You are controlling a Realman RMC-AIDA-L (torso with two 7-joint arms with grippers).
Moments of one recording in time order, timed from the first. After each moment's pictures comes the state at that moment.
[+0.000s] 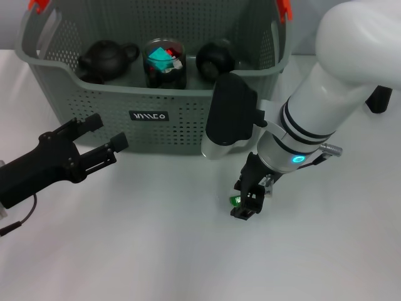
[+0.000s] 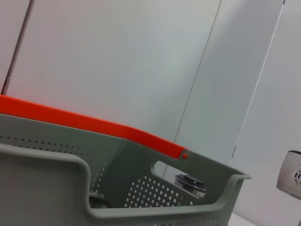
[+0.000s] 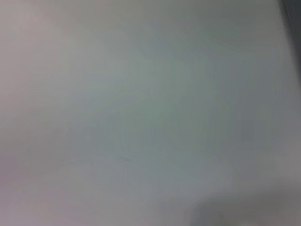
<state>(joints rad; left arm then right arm) -0.36 -2.15 0.29 0.58 1.93 1.67 -1.19 1.06 2.10 -1.84 -0.67 -2.32 -1.16 2.27</state>
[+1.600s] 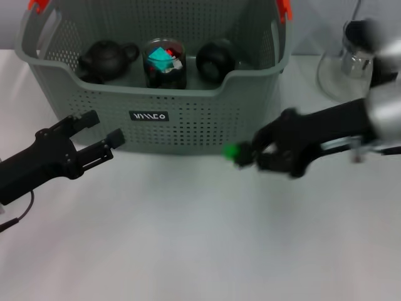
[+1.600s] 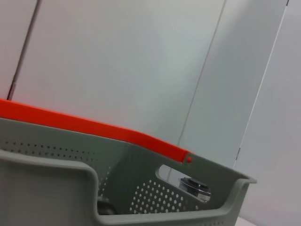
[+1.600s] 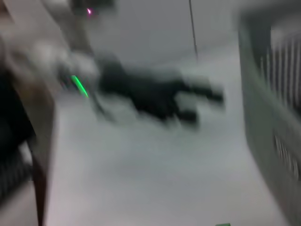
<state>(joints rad) -0.36 -2.14 0.28 0.58 1.93 1.66 -1.19 0.64 2.09 -1.13 -1.11 -2.02 -1.63 1.87</state>
